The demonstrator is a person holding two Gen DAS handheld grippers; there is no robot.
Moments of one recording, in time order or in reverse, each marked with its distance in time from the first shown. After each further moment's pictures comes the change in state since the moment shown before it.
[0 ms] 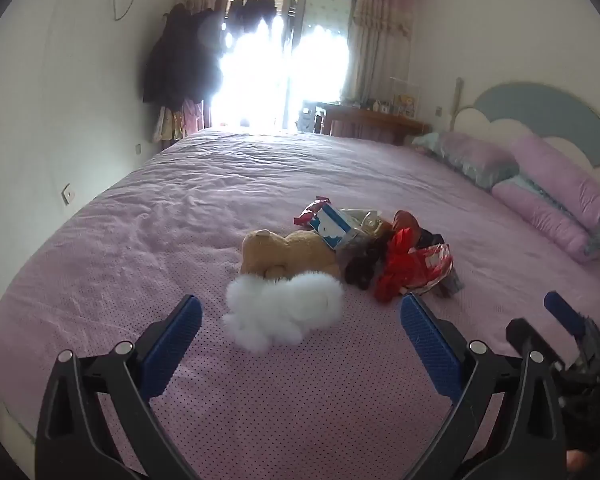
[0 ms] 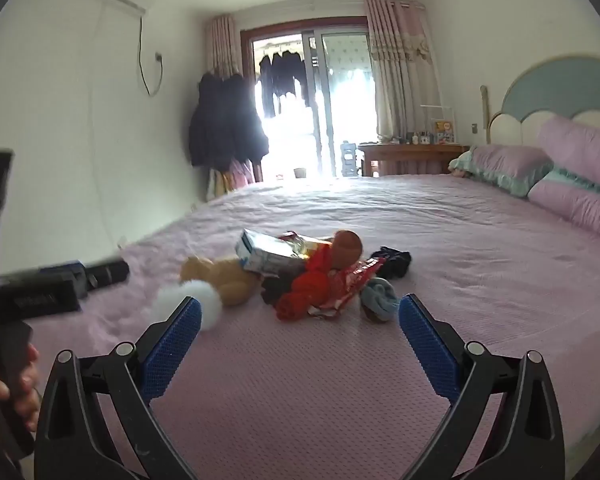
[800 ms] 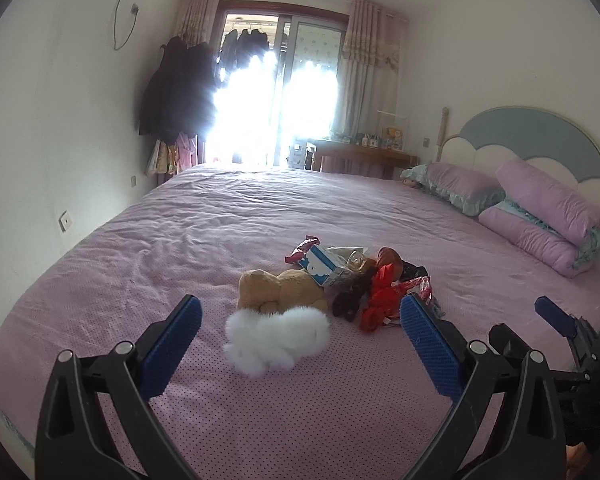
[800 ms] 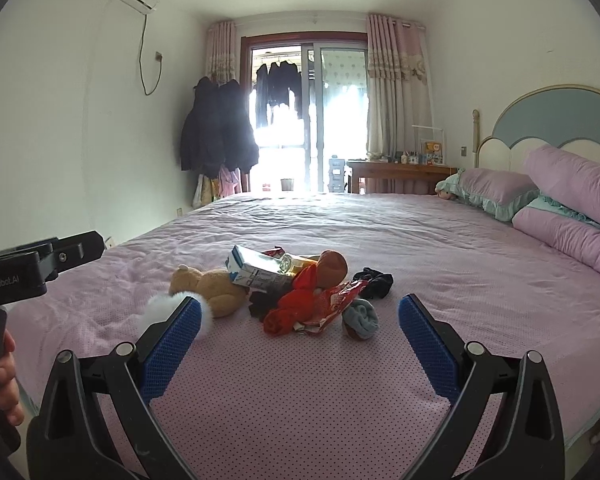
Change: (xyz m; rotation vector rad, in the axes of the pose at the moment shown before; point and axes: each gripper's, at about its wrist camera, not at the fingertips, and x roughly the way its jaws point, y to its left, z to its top) left arm -0.034 0.001 0.007 0.005 -0.131 -0.040; right arm -0.014 0.003 0.011 -0.041 -0.050 -0.048
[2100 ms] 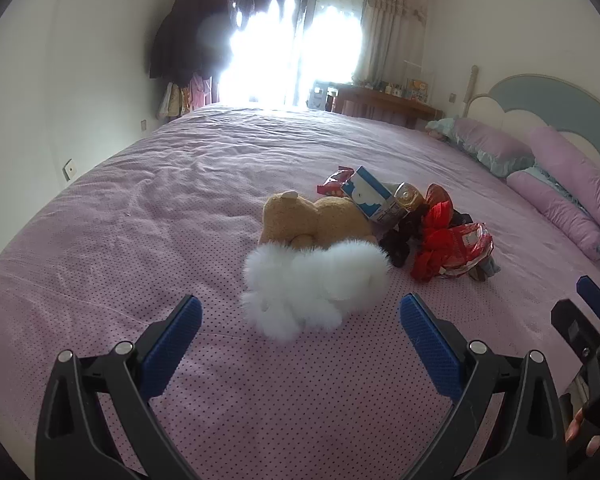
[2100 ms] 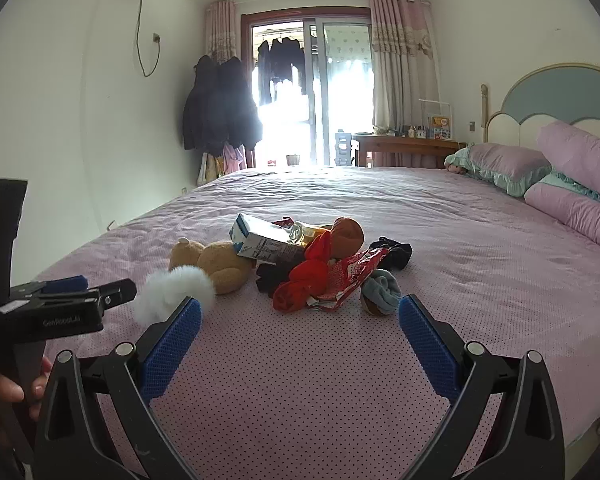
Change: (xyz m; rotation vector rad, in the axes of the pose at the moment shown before) left arm 0.076 0.030 -0.039 -0.037 0.204 0.053; right arm 0.033 0.008 -0.015 0.000 0.099 0.038
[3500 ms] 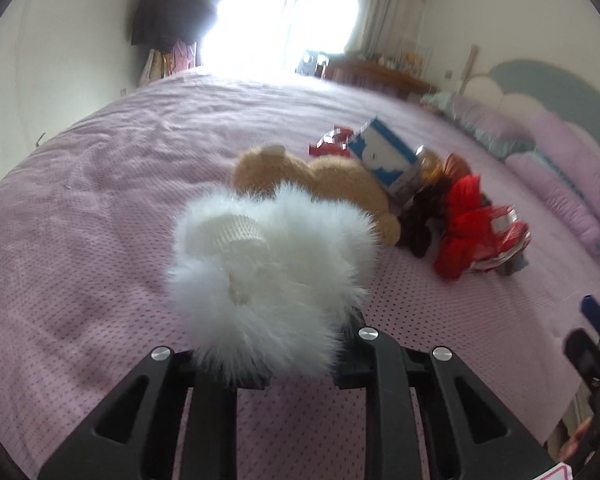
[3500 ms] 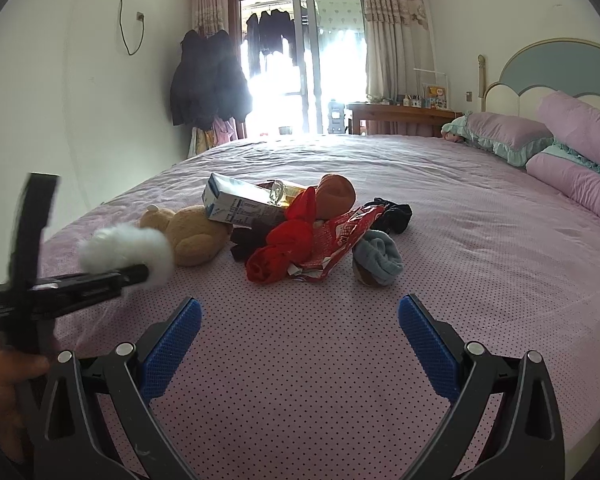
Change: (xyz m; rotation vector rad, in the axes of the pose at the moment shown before) left arm 0.080 0.007 -0.004 -0.028 0.096 -0.077; right arm 0.044 -0.019 -0.016 0.040 0.108 -0.008
